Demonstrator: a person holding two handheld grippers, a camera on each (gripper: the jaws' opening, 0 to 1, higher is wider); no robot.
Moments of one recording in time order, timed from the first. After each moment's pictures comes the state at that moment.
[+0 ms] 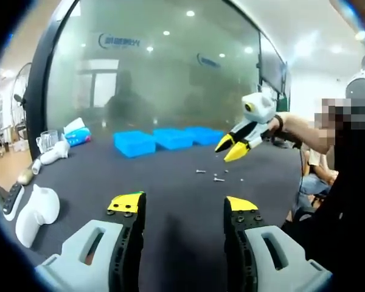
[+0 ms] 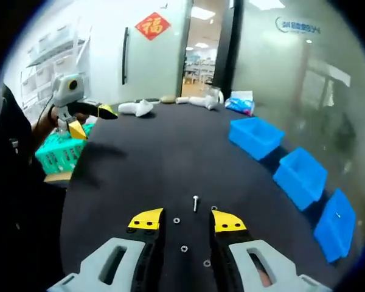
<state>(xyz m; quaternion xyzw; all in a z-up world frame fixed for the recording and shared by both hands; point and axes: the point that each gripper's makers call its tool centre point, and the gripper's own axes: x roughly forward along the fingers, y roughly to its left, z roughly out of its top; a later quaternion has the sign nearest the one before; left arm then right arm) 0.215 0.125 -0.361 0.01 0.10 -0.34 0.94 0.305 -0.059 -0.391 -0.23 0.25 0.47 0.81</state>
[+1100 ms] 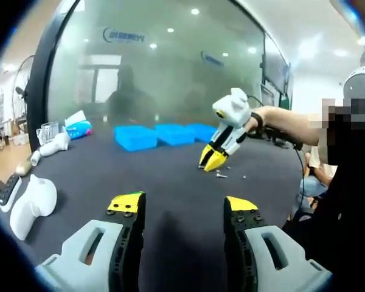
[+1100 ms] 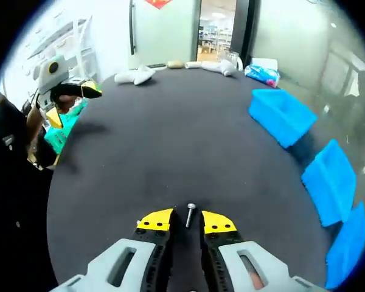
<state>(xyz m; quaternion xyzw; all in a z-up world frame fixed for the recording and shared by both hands) 0.219 0.129 -0.372 0.00 0.11 -0.33 0.94 0.329 -0.033 -0.438 -0.27 0.34 0.50 0.75</state>
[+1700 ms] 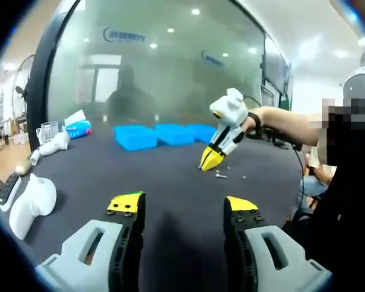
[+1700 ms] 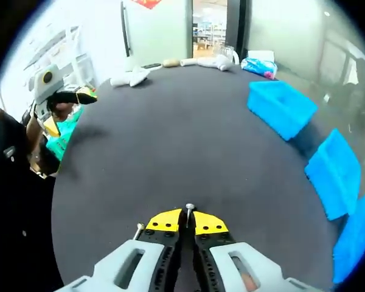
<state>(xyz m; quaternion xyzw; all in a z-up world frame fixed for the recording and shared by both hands) 0.218 0.129 -0.372 -0.01 0.11 -0.33 0.94 0.328 -0.031 -0.440 -0.25 0.36 0.49 0.75</state>
